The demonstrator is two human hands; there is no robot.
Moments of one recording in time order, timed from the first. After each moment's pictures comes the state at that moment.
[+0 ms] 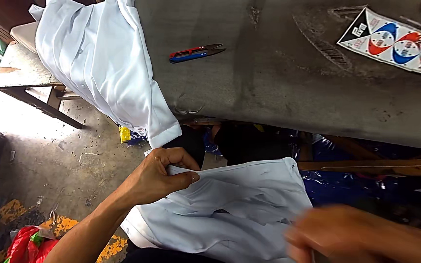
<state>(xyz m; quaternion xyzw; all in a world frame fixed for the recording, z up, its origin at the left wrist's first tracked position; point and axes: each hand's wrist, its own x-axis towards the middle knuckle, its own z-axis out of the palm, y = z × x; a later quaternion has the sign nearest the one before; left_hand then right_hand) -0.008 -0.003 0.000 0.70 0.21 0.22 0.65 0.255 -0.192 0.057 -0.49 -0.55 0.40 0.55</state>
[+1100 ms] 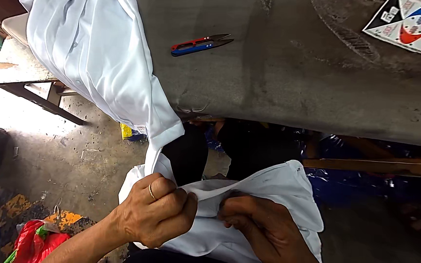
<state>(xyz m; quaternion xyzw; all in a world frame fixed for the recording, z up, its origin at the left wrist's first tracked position) -0.031 -0.044 -0.006 0.92 0.11 0.37 0.08 0.212 -0.159 -0.032 -0.43 -0.65 0.37 0.50</state>
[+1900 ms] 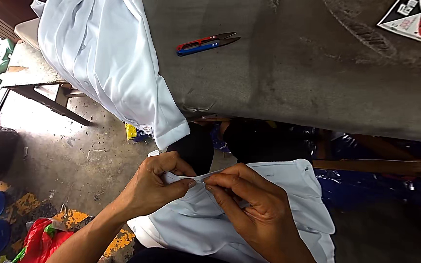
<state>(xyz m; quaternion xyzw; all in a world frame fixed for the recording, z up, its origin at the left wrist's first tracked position) -0.030 -0.016 -0.007 0.72 0.25 0.26 0.60 0.183 -0.125 -0.020 -0.55 -0.63 0.25 0.49</state>
